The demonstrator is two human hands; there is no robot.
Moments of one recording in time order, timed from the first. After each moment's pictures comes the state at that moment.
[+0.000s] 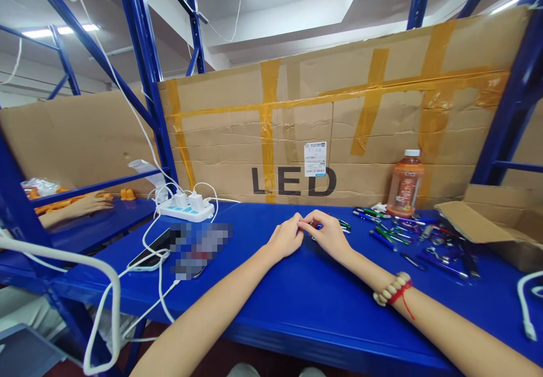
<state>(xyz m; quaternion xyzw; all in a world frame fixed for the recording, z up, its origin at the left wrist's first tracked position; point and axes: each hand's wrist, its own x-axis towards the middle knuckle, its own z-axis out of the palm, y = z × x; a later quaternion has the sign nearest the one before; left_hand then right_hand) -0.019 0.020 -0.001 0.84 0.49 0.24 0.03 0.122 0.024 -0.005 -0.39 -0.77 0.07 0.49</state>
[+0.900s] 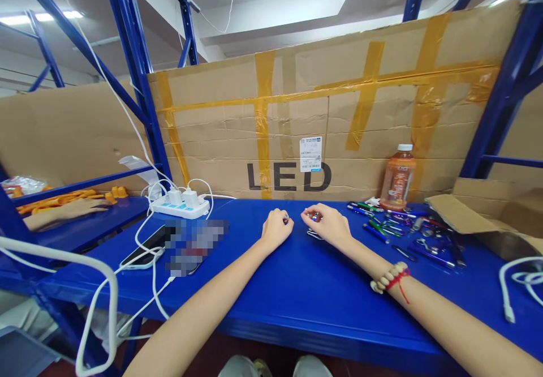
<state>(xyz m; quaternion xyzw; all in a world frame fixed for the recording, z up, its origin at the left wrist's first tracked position) -0.021 0.038 -0.011 0.76 0.58 0.30 0.00 0.132 0.022 0.003 -0.54 -0.74 0.00 0.40</state>
